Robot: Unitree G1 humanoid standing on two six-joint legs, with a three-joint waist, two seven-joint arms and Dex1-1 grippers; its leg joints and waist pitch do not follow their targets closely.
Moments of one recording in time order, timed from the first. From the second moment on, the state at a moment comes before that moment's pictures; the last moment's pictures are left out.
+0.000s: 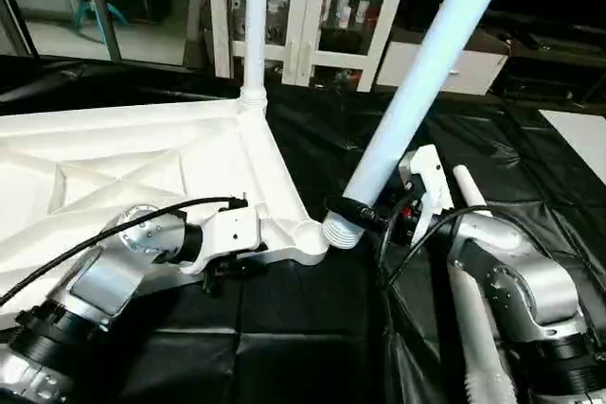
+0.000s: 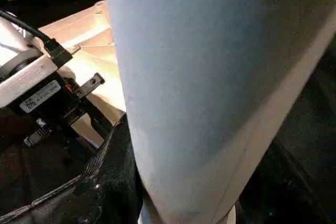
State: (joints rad) left arm -0.40 0.64 -0.39 0.11 0.08 0.18 -1.09; right arm -0.32 -0.33 0.10 -0.05 0.42 0.50 0.79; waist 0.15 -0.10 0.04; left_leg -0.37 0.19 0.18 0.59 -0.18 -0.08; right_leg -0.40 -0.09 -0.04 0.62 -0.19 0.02
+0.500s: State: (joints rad) left arm -0.38 0.66 -0.40 0.06 0.08 0.24 -1.11; right arm -0.38 -0.28 0.13 0.07 0.38 0.48 0.77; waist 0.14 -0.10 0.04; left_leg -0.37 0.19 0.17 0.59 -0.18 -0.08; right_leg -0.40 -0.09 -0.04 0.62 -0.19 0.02
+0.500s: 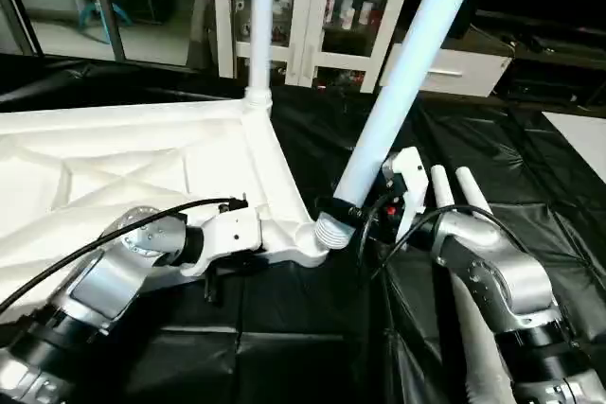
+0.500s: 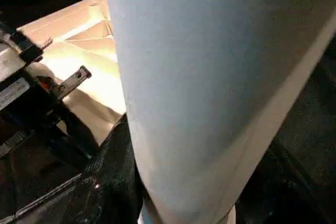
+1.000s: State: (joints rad) left arm -0.40 0.65 -0.42 0.05 0.11 0.26 -1.13; right arm -0.41 -0.29 0.21 0.11 0.36 0.50 0.85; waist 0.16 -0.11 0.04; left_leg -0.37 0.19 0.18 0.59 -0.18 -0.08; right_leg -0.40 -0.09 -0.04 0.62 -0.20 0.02
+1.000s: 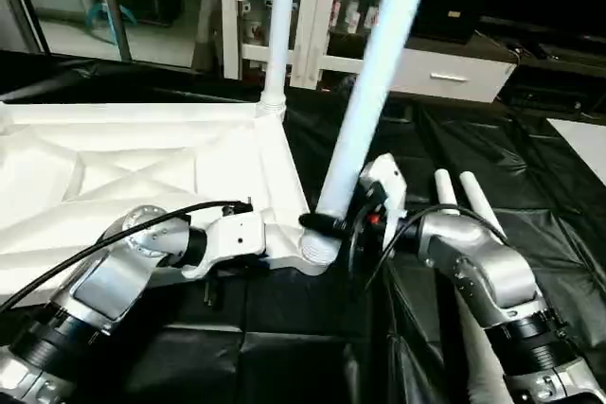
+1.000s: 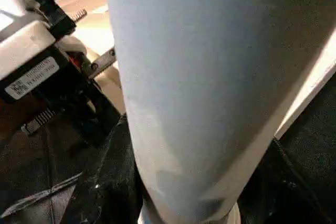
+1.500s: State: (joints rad) left arm -0.40 0.64 -0.43 0.05 0.12 0.26 -1.13; right arm -0.48 -0.28 0.25 0.20 0.32 0.52 0.86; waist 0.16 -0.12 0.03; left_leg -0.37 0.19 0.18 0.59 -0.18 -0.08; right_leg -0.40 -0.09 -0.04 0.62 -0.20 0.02
